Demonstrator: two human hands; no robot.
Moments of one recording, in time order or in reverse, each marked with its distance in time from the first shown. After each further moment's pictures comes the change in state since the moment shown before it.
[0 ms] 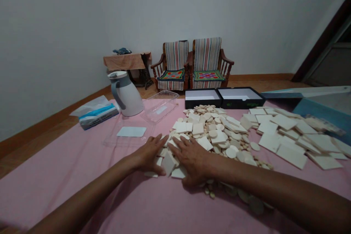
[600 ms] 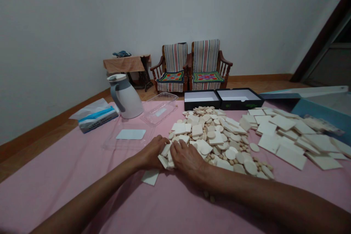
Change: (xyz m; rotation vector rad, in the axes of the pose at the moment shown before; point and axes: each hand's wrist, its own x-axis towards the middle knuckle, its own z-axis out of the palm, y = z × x) left_hand 0.017 0.004 0.006 -0.088 0.177 0.173; right_hand 0.020 -0.014 0.022 -0.254 0.278 0.147
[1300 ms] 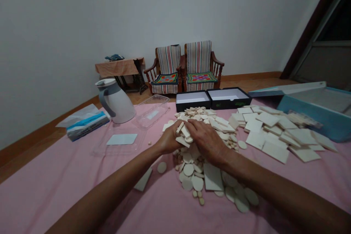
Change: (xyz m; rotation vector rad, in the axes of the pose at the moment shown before) left_hand 0.086 0.081 0.002 -0.536 0.265 0.201; right_hand -0.040 0.082 -0.052 0.048 0.217 0.195
